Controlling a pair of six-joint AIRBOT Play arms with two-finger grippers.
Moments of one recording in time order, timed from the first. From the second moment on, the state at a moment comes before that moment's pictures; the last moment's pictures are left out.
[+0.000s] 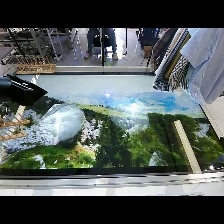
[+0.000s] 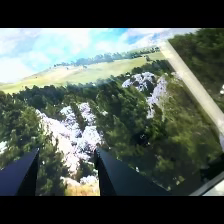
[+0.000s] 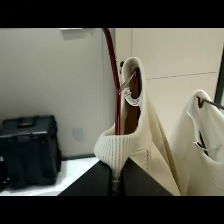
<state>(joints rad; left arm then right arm) -0.09 -1.05 1.77 1.22 -1.44 -1.29 -1.37 -1.27 2.12 -2.09 0.88 1.96</state>
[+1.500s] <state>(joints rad) -0.08 -1.07 1.77 1.66 -1.53 -1.34 0.36 -1.25 1.54 -1.56 0.75 1.38</state>
